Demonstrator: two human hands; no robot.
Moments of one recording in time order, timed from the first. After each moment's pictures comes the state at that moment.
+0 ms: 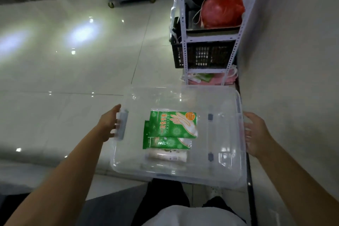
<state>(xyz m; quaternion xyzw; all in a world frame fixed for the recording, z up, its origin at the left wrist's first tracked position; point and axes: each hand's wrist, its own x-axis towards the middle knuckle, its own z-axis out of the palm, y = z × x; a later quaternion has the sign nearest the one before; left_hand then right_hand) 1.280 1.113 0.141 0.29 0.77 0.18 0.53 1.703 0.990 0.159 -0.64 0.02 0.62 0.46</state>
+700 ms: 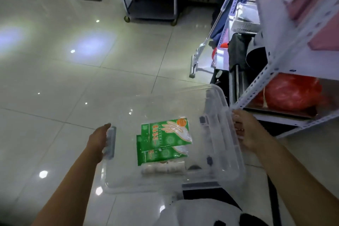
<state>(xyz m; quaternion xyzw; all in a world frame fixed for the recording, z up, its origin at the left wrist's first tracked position) 1.085 1.576 0.123 0.13 0.79 0.29 0.52 1.524 1.570 0.183 -0.71 -0.16 0.59 0.34</state>
